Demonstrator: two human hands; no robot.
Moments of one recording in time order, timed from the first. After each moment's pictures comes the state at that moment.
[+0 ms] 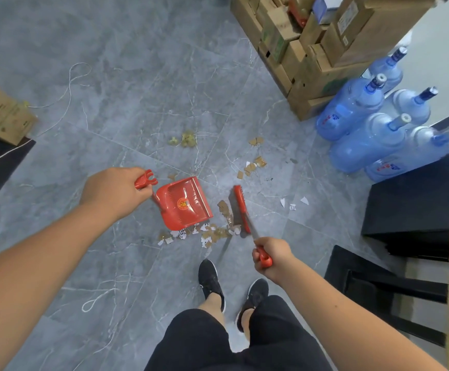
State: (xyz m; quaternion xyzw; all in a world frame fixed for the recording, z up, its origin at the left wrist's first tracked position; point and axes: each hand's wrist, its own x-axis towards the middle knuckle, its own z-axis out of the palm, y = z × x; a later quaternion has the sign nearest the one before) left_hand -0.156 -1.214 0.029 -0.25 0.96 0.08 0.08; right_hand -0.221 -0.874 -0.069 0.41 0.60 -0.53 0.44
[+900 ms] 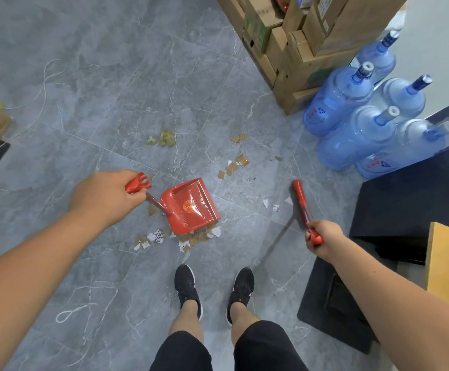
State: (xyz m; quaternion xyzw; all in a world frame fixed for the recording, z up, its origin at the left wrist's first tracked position) left_hand -0.265 -1.095 0.011 -0.29 0.95 0.09 0.10; right_hand -0.427 -0.671 -0.123 0.46 0.63 -0.51 0.36
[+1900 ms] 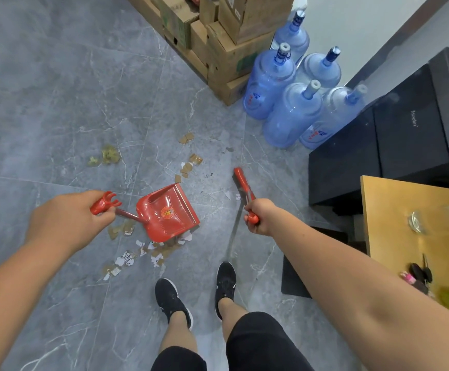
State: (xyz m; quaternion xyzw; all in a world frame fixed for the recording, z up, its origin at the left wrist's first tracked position) left_hand -0.305 -1.058 0.006 -0.20 0.97 0.08 0.12; right_hand -0.421 -0.698 -0.111 0.43 0.60 -0.52 0.42
